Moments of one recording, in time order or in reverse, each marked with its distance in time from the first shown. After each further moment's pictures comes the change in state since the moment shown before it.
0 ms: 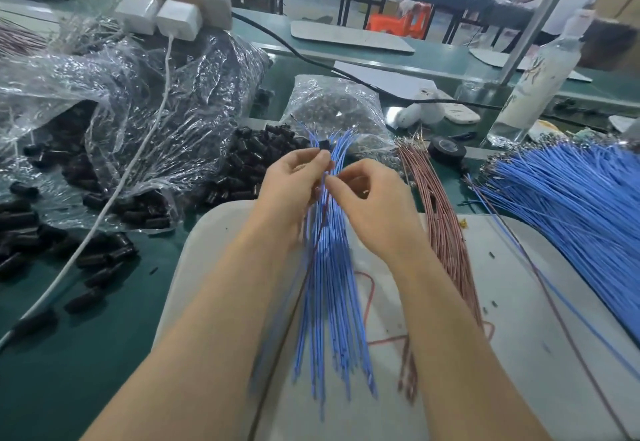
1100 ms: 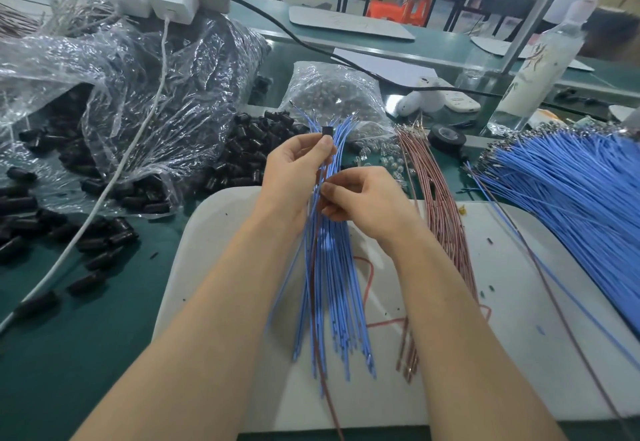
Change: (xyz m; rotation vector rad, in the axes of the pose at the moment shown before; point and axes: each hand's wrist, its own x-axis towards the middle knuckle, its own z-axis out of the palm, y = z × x) left_hand -0.004 -0.003 0.007 -0.024 0.040 0.070; right_hand 0.018 0.035 0.016 0.111 -0.114 0.133
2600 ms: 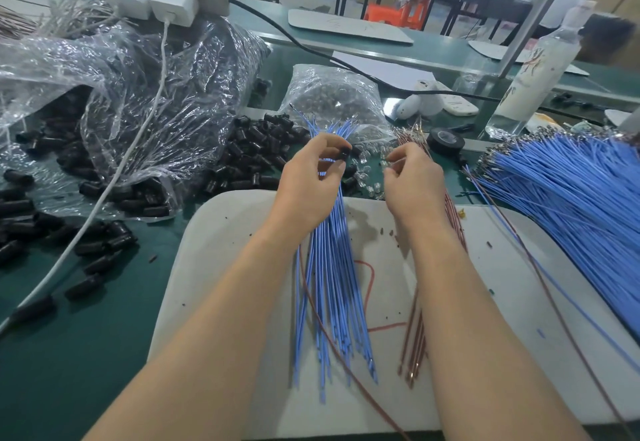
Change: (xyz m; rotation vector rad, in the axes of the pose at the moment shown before) left_hand -0.003 -0.006 -0.001 0.631 -0.188 0.340; right_hand 0.030 0.027 -0.038 -0.540 0.556 0.032
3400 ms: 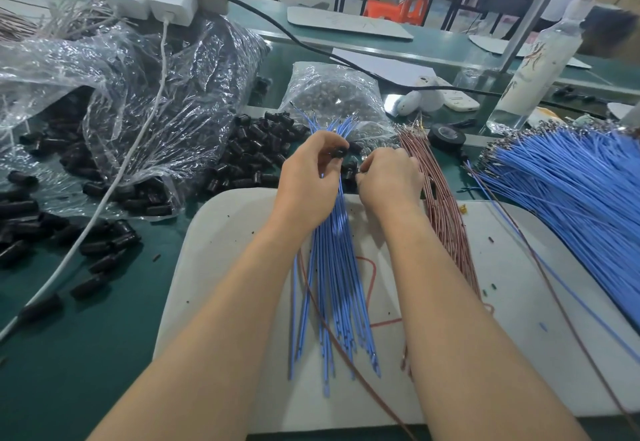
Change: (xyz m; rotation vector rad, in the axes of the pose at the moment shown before) left_hand -0.002 -0.001 0.000 -0.001 0.042 0.046; right_hand 0.001 -0.025 0.018 -0.328 -0.121 0.048
